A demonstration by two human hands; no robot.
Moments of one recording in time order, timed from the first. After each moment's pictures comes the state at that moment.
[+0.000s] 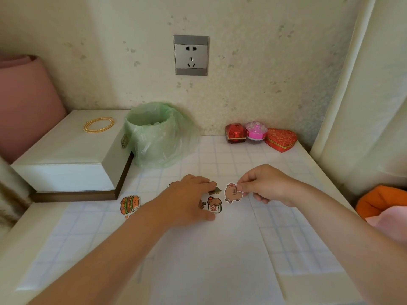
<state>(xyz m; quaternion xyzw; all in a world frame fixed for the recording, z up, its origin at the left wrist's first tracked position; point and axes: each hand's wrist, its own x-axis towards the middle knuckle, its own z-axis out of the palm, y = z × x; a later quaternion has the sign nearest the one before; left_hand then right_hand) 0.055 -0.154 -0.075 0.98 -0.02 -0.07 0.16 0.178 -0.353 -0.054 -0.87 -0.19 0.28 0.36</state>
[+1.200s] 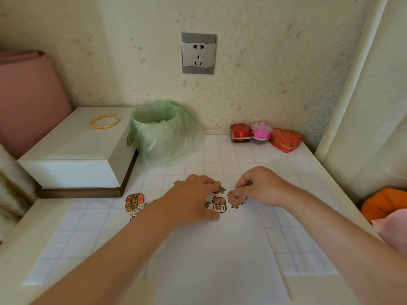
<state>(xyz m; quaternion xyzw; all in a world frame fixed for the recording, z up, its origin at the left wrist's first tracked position) 0.058 -0.155 -0.079 0.99 -0.02 -0.07 0.15 0.180 -0.336 -0.072 -0.90 -0.29 0.21 0.26</state>
